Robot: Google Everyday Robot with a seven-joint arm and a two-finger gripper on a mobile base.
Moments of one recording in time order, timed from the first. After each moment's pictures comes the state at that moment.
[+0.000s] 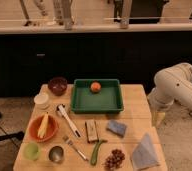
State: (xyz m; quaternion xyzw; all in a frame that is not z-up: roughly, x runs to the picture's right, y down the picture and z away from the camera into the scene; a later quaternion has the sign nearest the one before) arm 0.286 0.111 0.683 -0.28 0.02 0.02 0.96
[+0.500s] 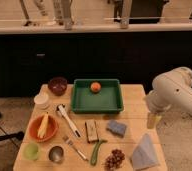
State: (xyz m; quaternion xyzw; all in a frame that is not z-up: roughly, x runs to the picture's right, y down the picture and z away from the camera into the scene) arm 0.247 0.123 0.671 -0.26 -0.01 0.04 0.96
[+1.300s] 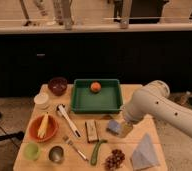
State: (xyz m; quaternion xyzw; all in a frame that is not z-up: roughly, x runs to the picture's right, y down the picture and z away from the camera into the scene) arm 0.137 0.158 0.680 -0.27 -0.09 0.11 0.95
